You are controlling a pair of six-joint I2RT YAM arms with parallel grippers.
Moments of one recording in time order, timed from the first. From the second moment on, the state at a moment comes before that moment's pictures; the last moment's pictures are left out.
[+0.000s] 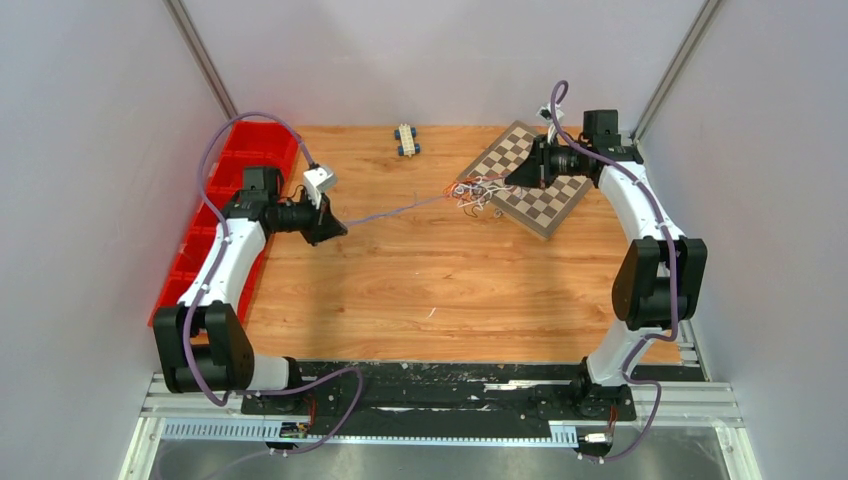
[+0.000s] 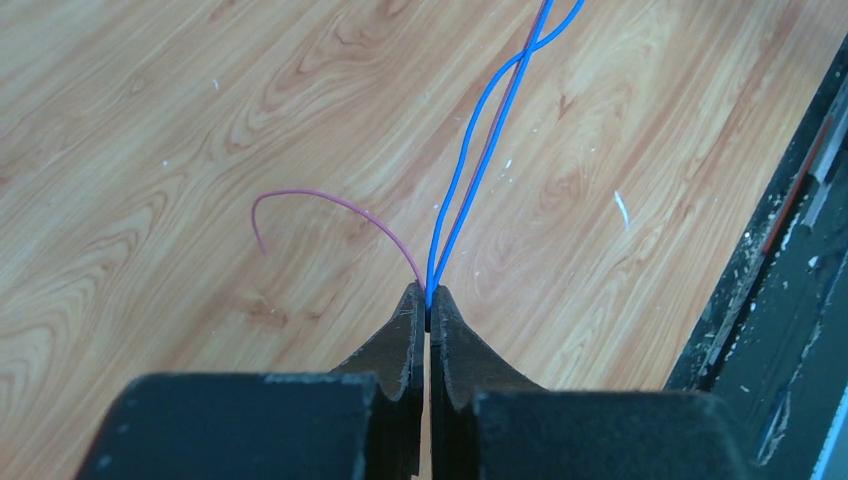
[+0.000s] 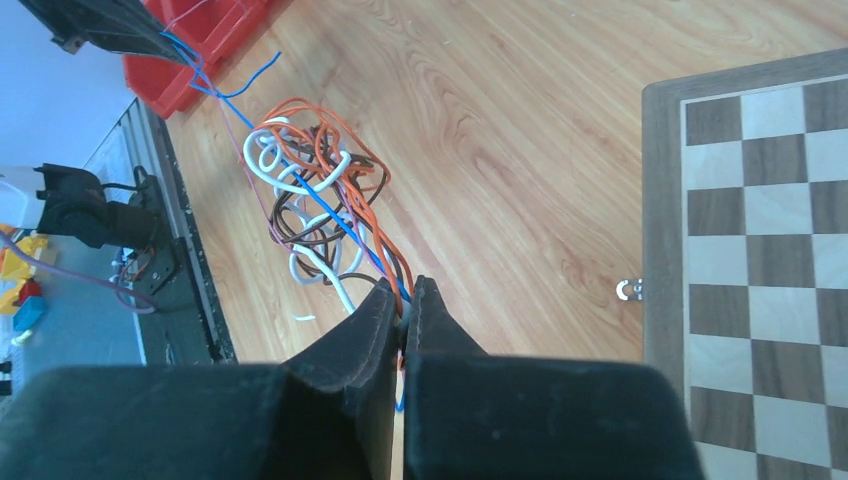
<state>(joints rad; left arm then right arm) 0.05 1.36 1.08 -0.65 0.89 0.55 0.00 1.77 1.55 -0.56 -1.03 -0.19</state>
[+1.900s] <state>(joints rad) -0.36 1.49 1.15 -0.07 0.88 -0.06 0.24 1.74 1.59 -0.35 -1.08 0.06</state>
